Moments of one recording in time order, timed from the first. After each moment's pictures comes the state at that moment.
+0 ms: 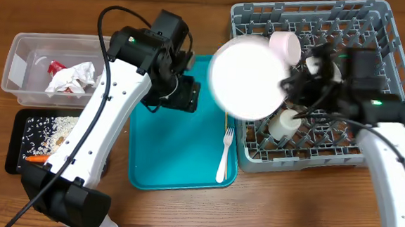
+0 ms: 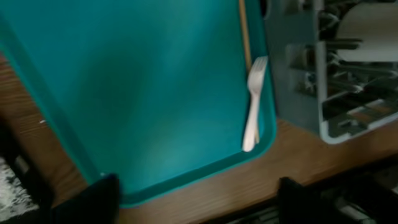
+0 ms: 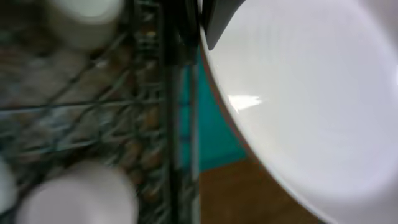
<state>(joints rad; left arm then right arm) -0.38 1.76 1.82 -1.48 0.20 -0.23 -0.02 1.38 1.30 -0.80 -0.52 0.27</state>
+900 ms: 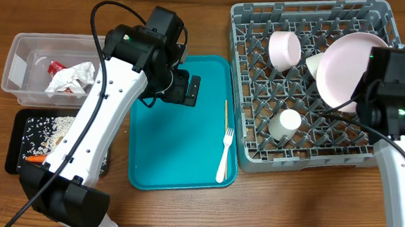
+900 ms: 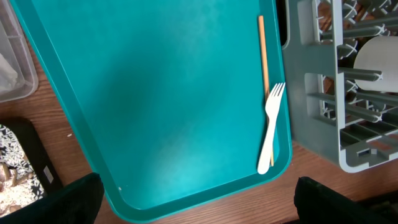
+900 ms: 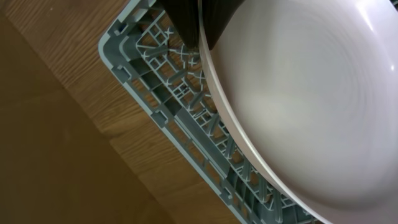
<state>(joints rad) -0.37 1.76 1.82 -1.42 0.14 -0.24 -0.02 1.33 1.35 -0.89 0.61 0.25</state>
